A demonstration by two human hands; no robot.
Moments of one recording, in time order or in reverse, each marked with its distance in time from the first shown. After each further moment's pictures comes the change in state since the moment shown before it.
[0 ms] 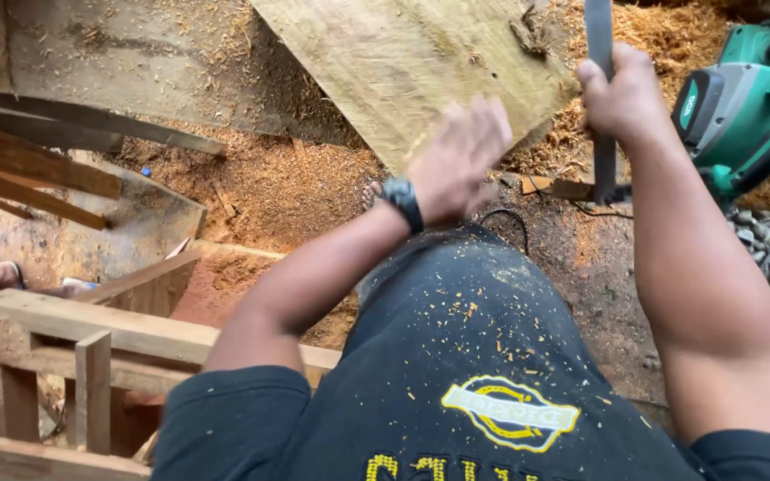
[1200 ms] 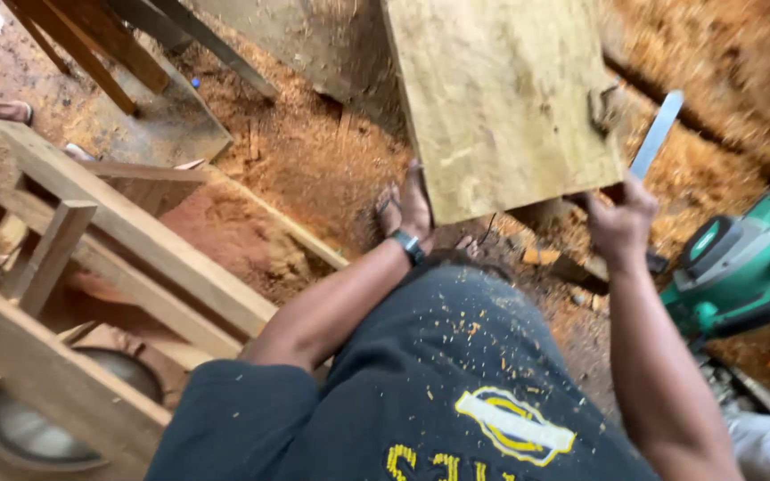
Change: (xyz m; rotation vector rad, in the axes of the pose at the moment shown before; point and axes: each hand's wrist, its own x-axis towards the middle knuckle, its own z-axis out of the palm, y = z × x) left_hand -0.028 0.016 0.044 -2.258 0.917 -1.430; right_hand 0.047 0.088 0.046 0.088 0.131 -0.831
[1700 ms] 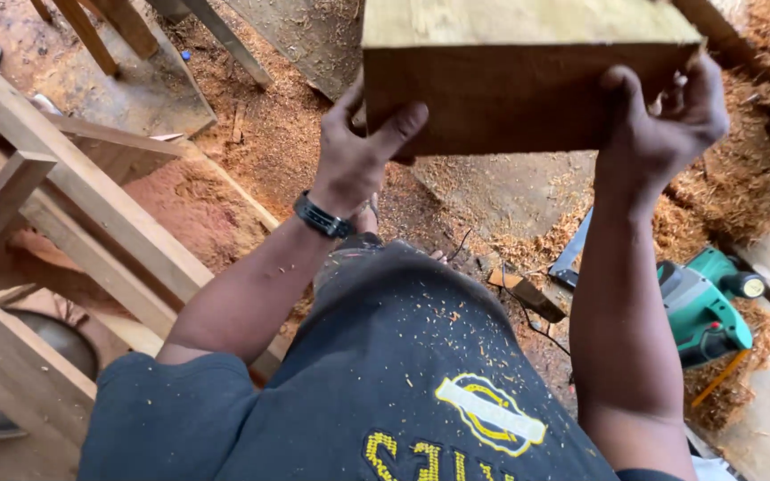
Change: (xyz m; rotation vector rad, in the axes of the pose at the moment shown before) left_hand -0.101 0.139 0.035 0.418 -0.498 0.790; right_hand 0.135 -0.139 -0.017 0.463 0.331 -0.334
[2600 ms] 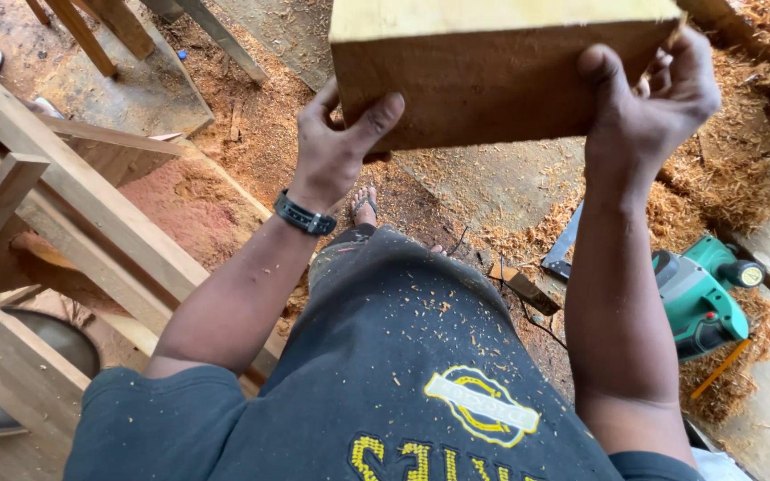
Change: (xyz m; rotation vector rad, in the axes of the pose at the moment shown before) left_hand -0.001 -0.009 0.005 -0.062 0.067 -0.044; right_hand 0.003 -0.003 -0.009 0.197 -0.027 0.049
